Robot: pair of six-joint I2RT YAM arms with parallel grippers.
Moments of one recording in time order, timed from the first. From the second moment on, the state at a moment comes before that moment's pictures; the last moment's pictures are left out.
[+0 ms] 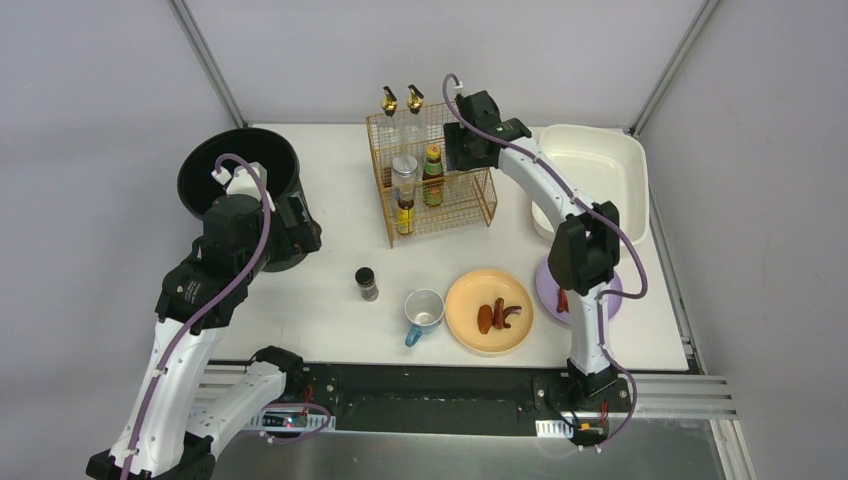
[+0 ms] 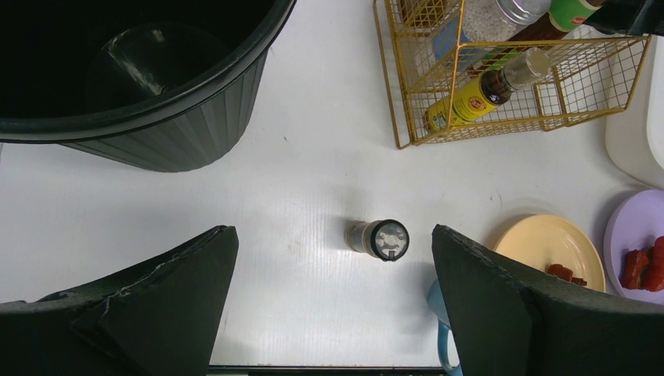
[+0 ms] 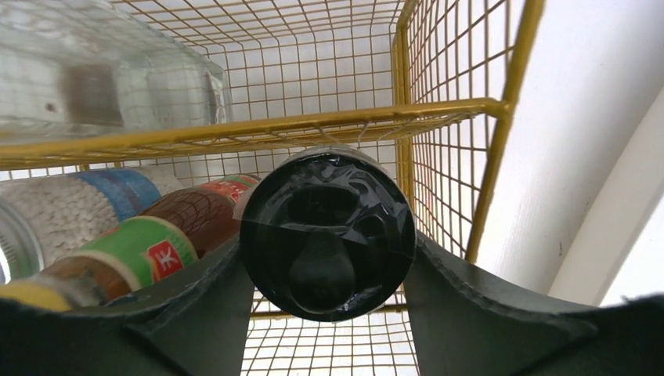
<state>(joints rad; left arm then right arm) -0.33 0.77 1.20 -0.97 -0.24 -0.42 0.51 2.12 2.05 -0.78 0.16 0.25</state>
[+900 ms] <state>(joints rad) -0.33 0.77 1.19 -0.97 -0.24 -0.42 0.51 2.15 2.07 -0.76 0.16 0.30</state>
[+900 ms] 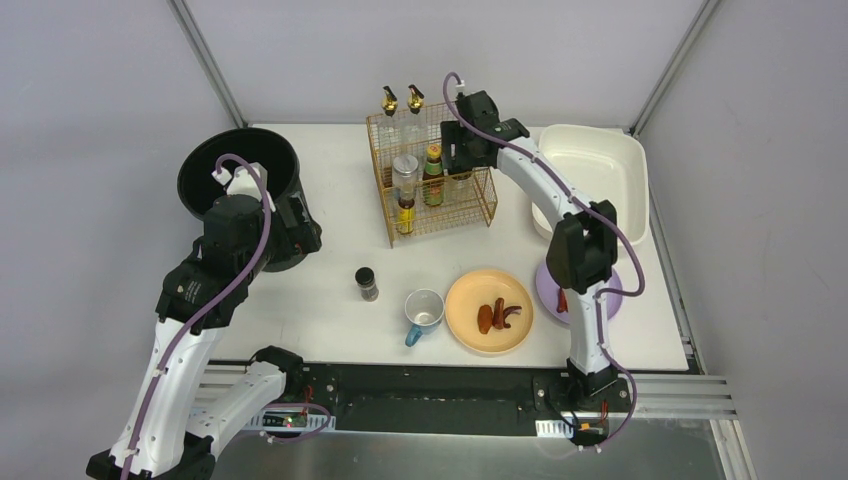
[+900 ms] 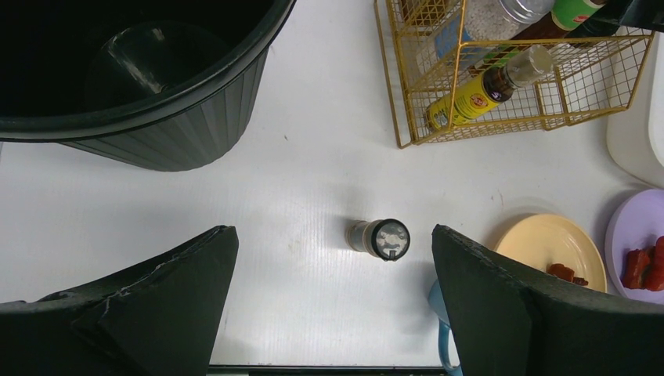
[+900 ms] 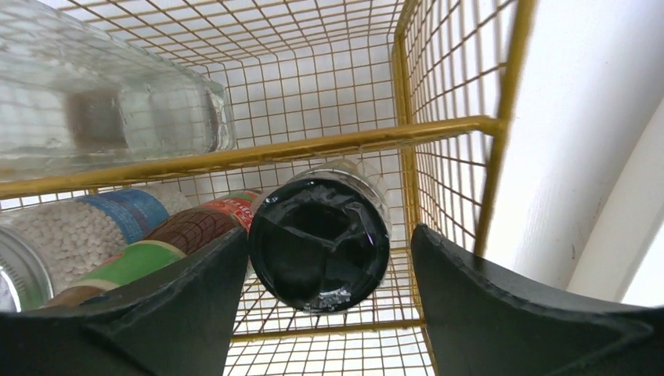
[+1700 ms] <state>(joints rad) -0.33 0.77 1.19 -0.97 -0.24 -0.42 0.74 1.62 1.81 -0.81 0.12 0.24</state>
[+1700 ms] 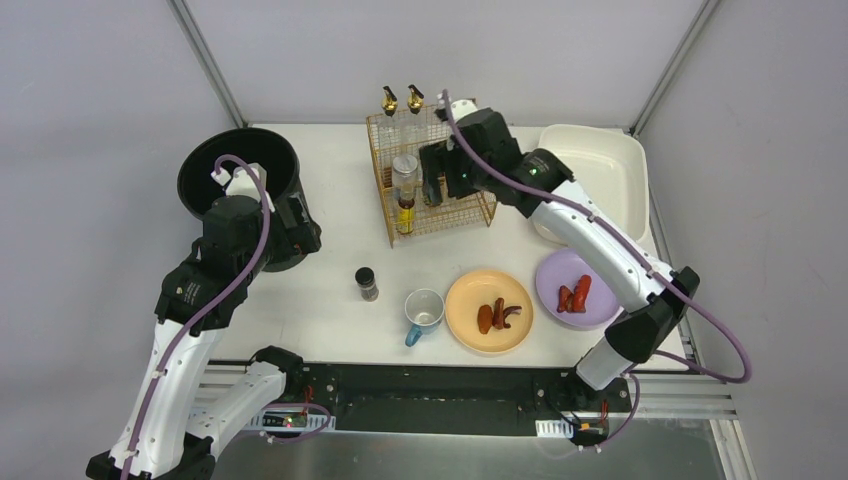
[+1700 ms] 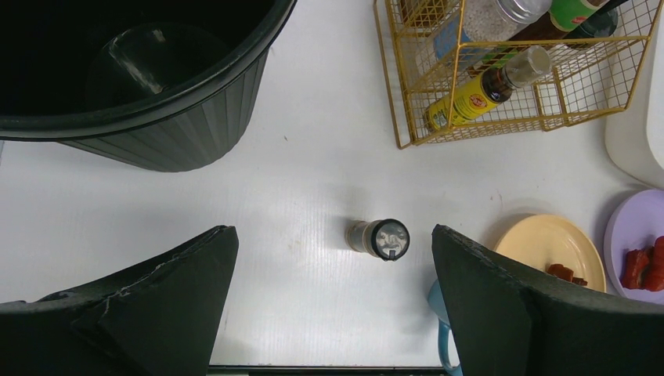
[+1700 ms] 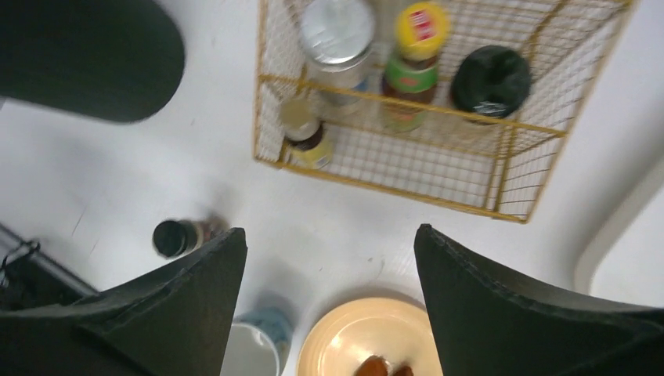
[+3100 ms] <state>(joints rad) -0.33 0.71 1.20 -0.97 -0.27 -0.43 1.14 2.10 1.84 -0.74 0.09 0.38</state>
